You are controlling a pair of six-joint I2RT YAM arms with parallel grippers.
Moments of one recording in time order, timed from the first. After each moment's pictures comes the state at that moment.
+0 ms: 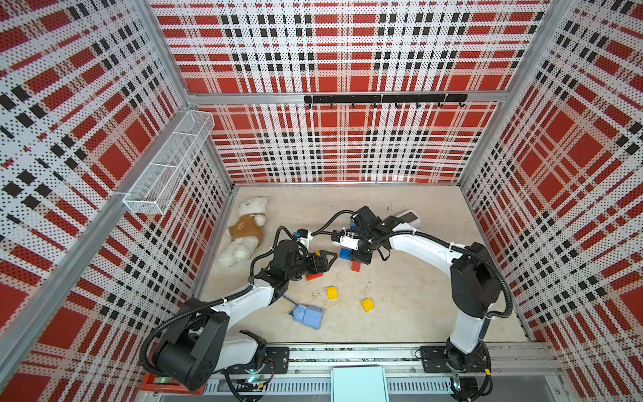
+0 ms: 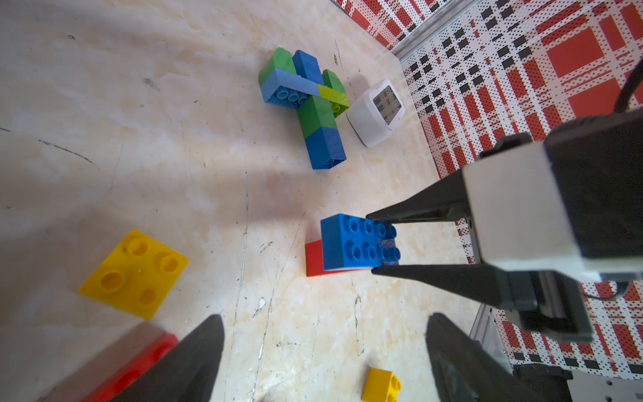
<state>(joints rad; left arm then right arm) -0.43 1.28 0.48 0.32 0.44 -0.63 0.71 1.85 1.42 -0.76 -0.15 -0.59</state>
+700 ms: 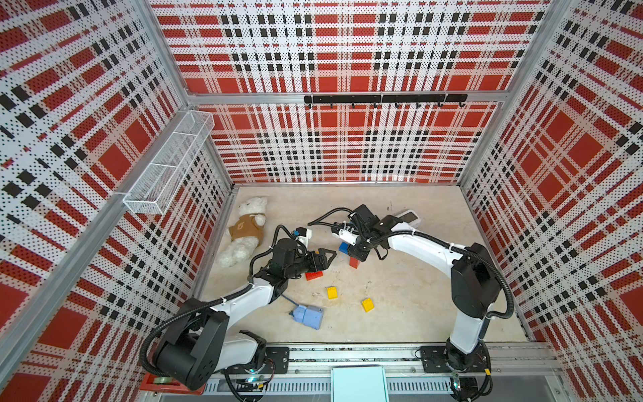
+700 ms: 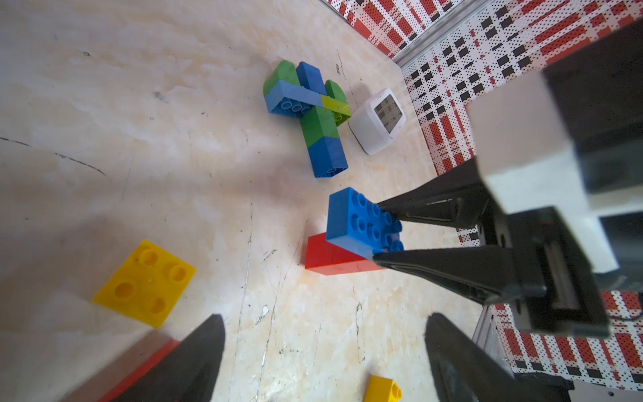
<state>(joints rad) -0.41 1.28 0.48 0.32 0.44 -0.63 0.74 1.85 1.49 -0.74 -0.07 -0.37</state>
